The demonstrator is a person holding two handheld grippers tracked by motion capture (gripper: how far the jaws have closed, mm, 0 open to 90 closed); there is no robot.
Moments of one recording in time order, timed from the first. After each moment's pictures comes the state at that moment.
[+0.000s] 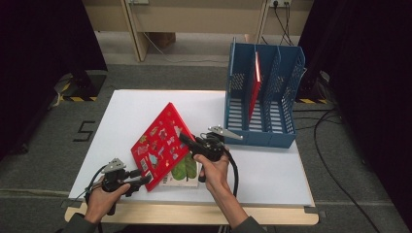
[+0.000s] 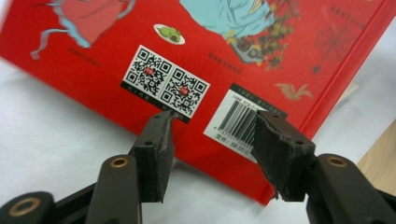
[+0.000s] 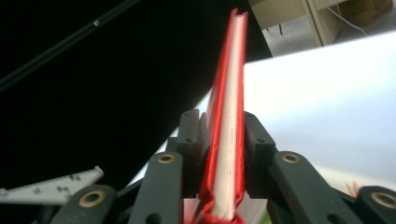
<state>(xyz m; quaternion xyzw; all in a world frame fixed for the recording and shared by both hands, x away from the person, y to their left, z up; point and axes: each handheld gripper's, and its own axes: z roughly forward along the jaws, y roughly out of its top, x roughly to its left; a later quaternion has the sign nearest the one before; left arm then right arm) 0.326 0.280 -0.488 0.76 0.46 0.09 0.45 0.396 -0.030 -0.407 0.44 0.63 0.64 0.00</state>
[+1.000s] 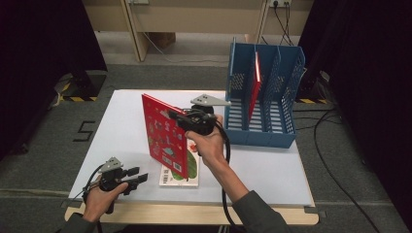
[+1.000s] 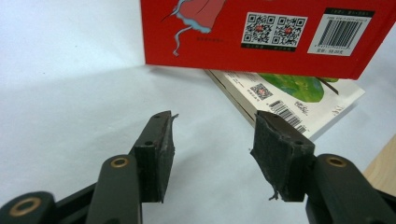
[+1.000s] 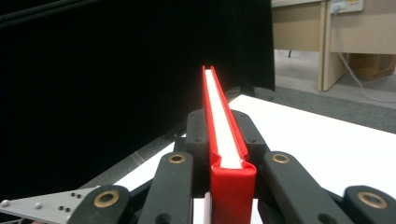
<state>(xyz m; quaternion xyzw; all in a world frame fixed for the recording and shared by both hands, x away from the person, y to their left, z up) 0.327 0.287 -0.486 0.75 0.46 0.11 0.46 0.420 -0.011 -0.321 0.34 0.71 0.60 0.09</state>
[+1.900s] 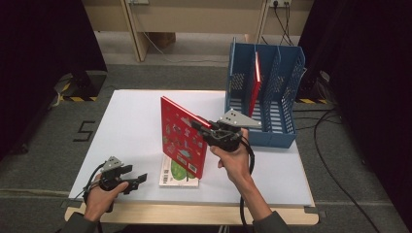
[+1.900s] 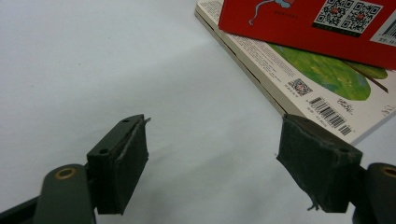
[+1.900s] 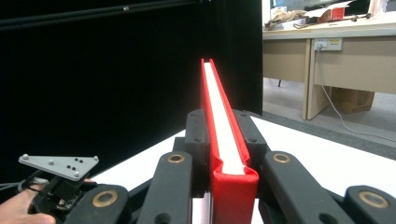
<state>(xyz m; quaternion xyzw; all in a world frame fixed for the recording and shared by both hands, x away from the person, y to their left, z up) 0.331 0.288 -0.492 0.75 0.48 0.15 0.43 0.388 -0.070 -0.339 0.30 0.70 0.64 0.14</state>
